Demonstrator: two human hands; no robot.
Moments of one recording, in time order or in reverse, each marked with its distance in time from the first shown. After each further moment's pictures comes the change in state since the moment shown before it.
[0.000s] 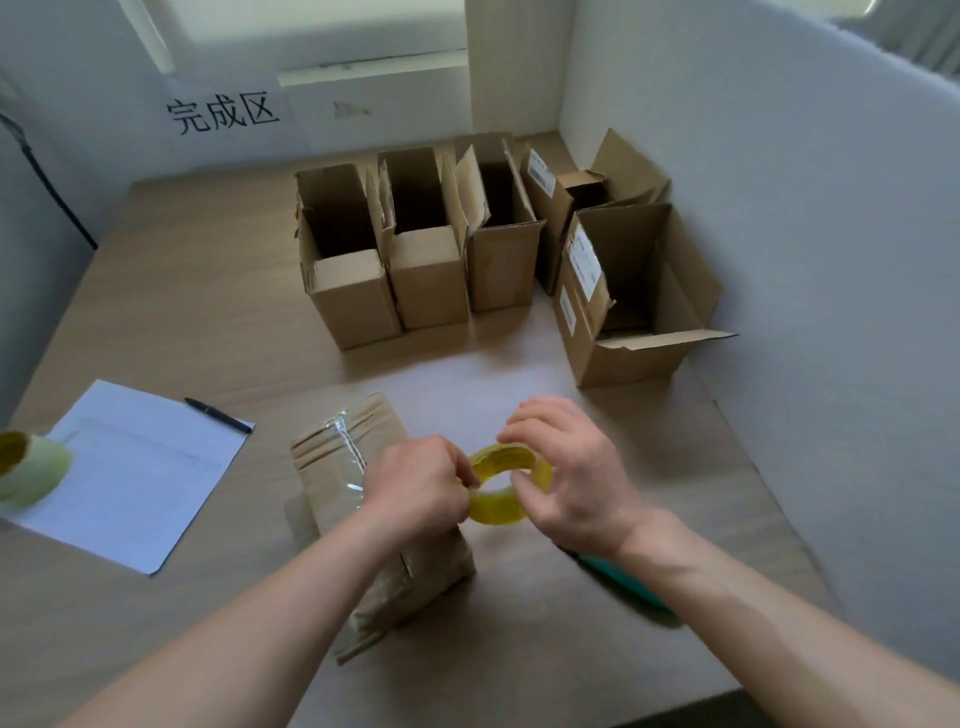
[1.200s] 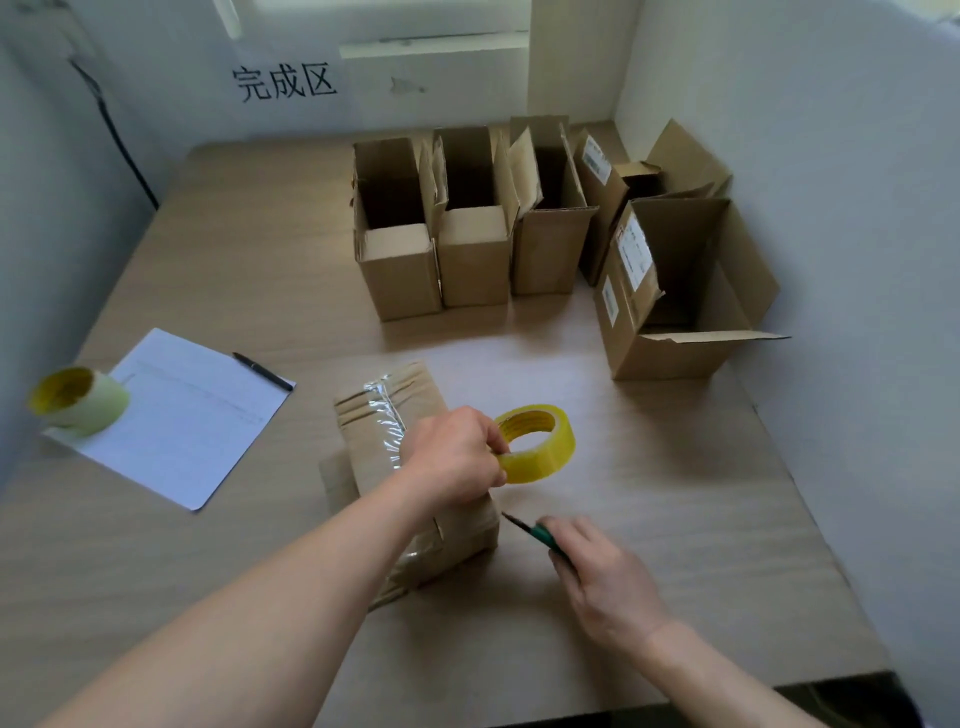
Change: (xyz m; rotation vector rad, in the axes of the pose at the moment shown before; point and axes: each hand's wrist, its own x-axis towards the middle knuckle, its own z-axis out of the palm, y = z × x) left_hand -0.011 0.001 -0.006 -0.174 -0.015 -0.055; right_hand -0.115 0.019 0.054 -0.075 -0.323 0.239
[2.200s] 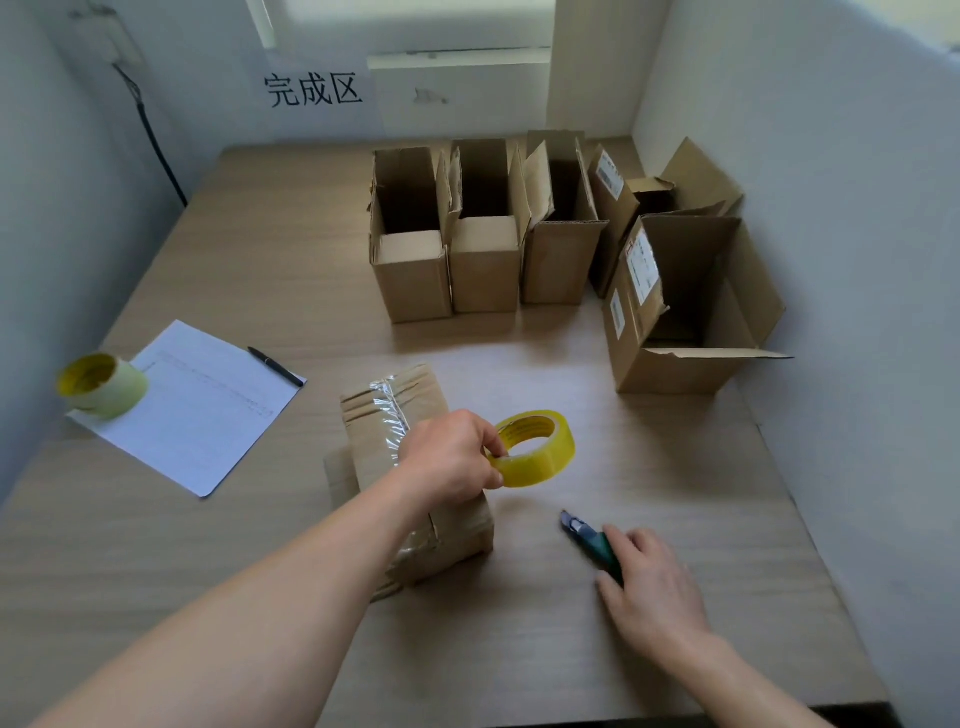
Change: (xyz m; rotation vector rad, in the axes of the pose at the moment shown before) left_hand 0.001 -0.005 0.001 -0.037 -0.036 0.012; right_hand -0.012 0.038 -0.021 -0.328 -0.130 0.342
